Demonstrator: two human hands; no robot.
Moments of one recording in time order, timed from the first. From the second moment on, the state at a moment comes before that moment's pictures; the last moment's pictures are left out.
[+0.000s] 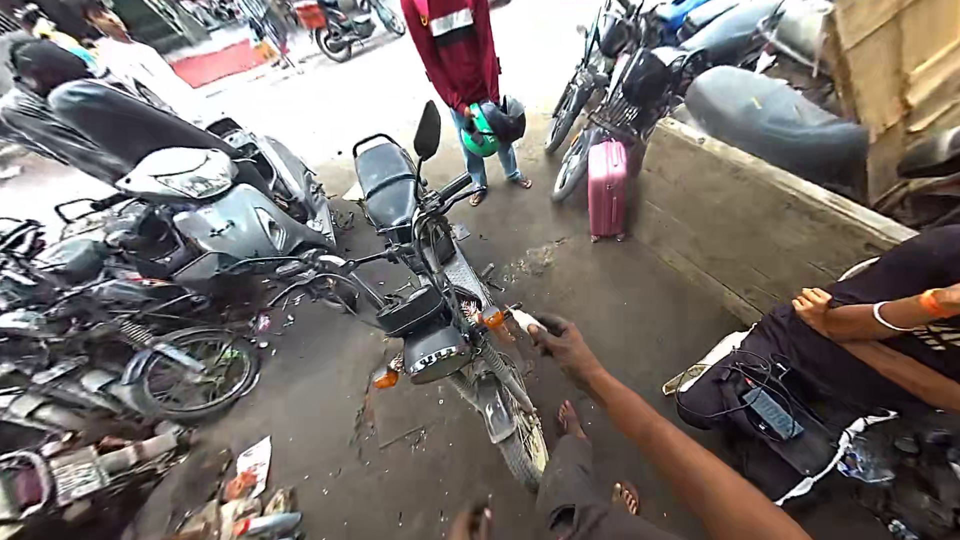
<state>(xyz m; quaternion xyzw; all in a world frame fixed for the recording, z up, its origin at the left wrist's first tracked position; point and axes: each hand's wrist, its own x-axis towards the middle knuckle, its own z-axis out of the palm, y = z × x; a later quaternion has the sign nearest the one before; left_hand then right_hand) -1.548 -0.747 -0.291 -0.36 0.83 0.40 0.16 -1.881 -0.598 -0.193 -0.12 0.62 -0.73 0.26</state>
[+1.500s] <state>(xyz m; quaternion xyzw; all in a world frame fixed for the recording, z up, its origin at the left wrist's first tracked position) -1.954 -0.995 -0.261 -0.32 0.95 0.06 -0.03 -2.151 -0.862 -0.193 -0.21 0.78 -0.58 0.07</state>
